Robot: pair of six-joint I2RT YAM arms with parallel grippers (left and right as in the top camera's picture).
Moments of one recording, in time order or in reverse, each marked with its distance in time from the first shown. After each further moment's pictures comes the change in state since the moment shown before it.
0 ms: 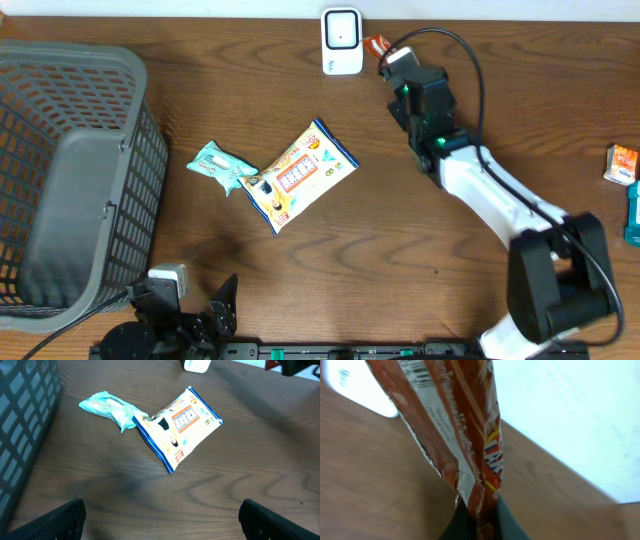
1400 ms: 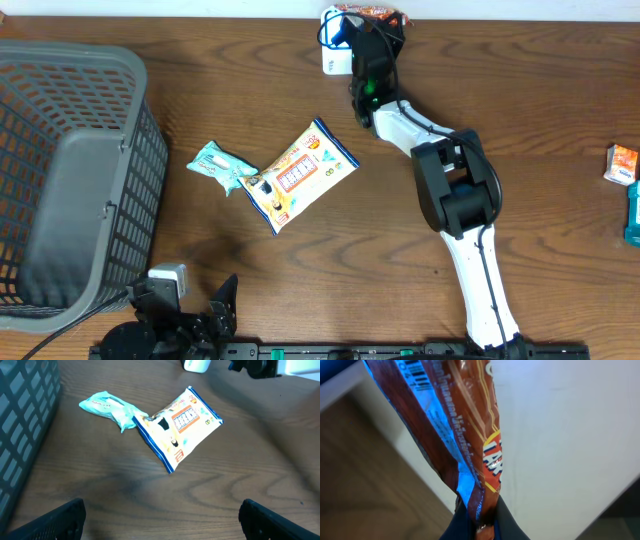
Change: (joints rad) left arm 0.000 0.000 0.000 0.000 0.000 0.000; right arm 0.045 0.763 0.683 0.506 0.386 -0.857
